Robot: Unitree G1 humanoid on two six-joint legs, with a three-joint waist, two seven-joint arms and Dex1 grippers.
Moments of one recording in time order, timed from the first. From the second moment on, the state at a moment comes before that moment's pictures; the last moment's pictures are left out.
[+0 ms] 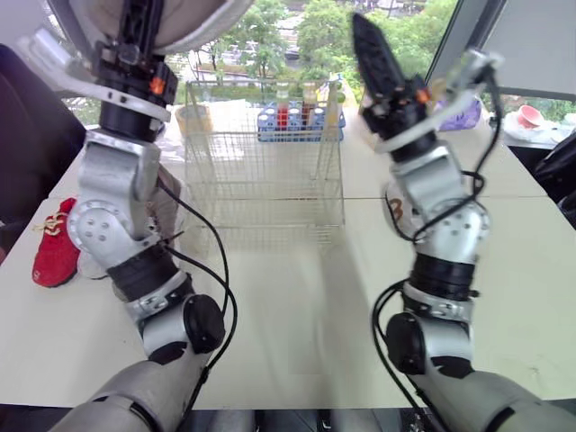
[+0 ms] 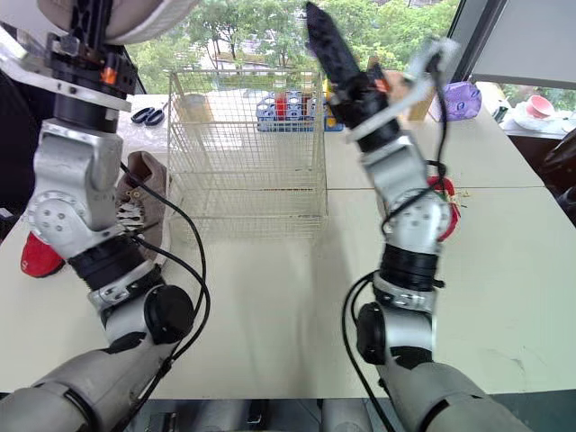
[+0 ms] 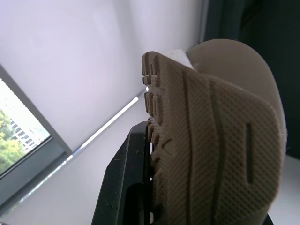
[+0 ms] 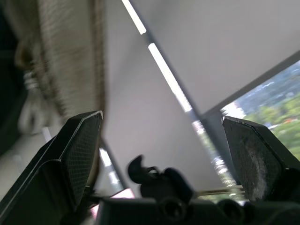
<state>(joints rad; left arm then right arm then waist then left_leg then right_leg) -0.97 0.03 0.67 -0.16 -1.41 0.71 -0.06 -0.94 -0.02 -0.32 -0.09 1.06 0.60 0.35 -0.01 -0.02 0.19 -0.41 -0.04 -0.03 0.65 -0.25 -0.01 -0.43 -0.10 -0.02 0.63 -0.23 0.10</state>
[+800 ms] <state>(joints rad) -0.78 0.10 0.49 -0.15 -1.47 0.61 -0.11 -0.98 0.01 -0.22 -0.07 1.02 0.52 0.36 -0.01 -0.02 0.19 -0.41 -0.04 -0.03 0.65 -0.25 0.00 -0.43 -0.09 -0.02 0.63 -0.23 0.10</state>
